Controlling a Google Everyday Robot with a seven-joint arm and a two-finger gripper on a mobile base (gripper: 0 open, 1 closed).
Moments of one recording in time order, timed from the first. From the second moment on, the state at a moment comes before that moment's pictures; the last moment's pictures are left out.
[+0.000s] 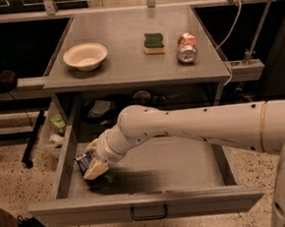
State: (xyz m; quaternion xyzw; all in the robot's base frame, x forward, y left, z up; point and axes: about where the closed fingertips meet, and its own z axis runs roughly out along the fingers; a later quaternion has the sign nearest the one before) arm 0.518 0.177 0.637 -0.68 0.62 0.24 0.30
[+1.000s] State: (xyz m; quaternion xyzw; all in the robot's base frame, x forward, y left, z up) arm 0.523 0.130 0.709 -0.67 0.65 0.18 0.33
